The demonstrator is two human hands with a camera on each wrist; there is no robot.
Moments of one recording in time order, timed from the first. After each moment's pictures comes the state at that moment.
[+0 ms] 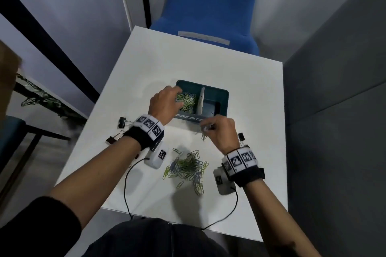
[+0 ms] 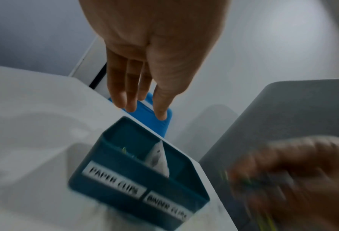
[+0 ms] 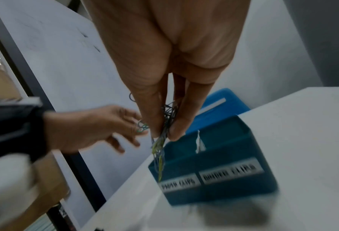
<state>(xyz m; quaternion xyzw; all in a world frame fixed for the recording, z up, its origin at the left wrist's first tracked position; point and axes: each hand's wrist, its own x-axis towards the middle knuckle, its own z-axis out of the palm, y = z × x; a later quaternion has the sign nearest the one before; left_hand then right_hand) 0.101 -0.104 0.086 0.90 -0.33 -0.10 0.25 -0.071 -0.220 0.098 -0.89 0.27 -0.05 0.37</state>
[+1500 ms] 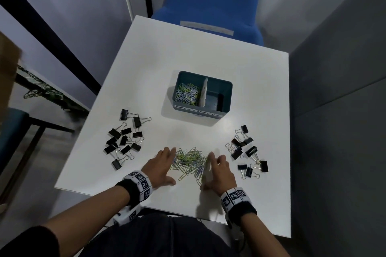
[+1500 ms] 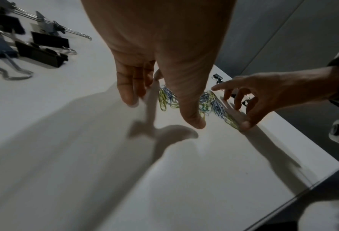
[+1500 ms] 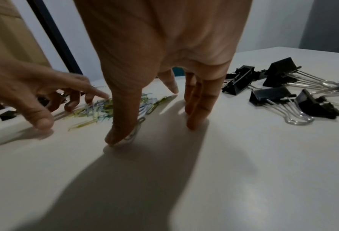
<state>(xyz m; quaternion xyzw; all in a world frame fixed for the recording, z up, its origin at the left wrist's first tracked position) -0.023 0.020 -0.038 0.83 -0.47 -0.32 0.03 -0.183 -0.166 -0.029 -0.89 0.30 0.23 0.25</state>
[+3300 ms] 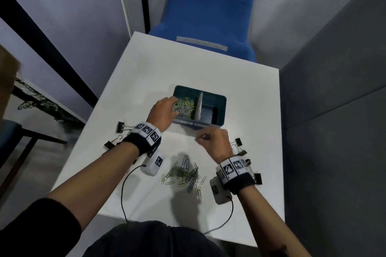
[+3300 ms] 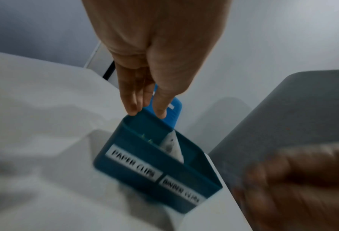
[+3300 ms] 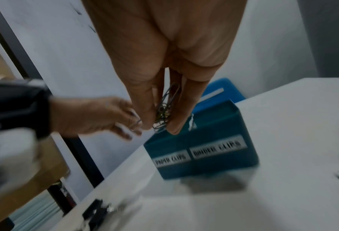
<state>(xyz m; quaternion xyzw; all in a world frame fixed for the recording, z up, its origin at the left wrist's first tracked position) 0.104 -0.098 0.063 0.88 -0.32 -0.17 0.31 -0.073 -0.215 0.076 -0.89 0.27 -0.03 0.38</state>
